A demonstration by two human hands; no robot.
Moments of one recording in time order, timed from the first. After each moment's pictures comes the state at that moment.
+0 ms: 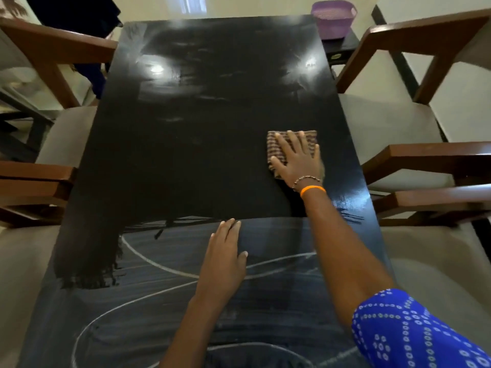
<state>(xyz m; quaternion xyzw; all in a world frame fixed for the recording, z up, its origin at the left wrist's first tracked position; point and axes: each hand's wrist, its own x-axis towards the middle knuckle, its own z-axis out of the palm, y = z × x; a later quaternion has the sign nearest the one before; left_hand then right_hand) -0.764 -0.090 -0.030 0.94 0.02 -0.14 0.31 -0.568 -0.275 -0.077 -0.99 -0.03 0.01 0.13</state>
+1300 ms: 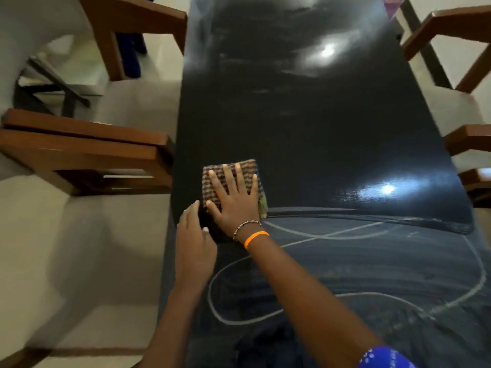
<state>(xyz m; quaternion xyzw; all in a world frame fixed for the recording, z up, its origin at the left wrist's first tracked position) -0.826 0.167 -0.025 0.90 0.19 0.00 0.38 -0.744 0.083 -0.082 -0.97 -0.16 0.05 0.16</state>
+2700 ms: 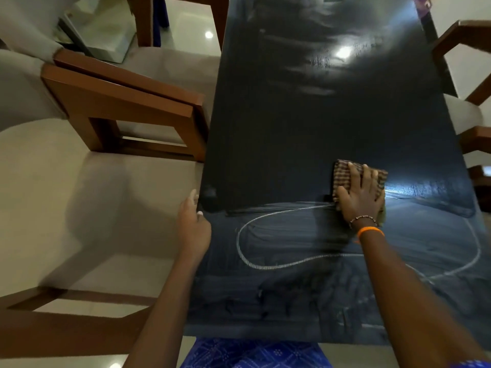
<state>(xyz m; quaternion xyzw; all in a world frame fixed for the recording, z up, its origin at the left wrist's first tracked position) -0.898 0.221 -0.034 0.80 0.30 -0.03 0.52 -0.798 -0.095 -0.065 -0.98 0.13 0.04 0.13</state>
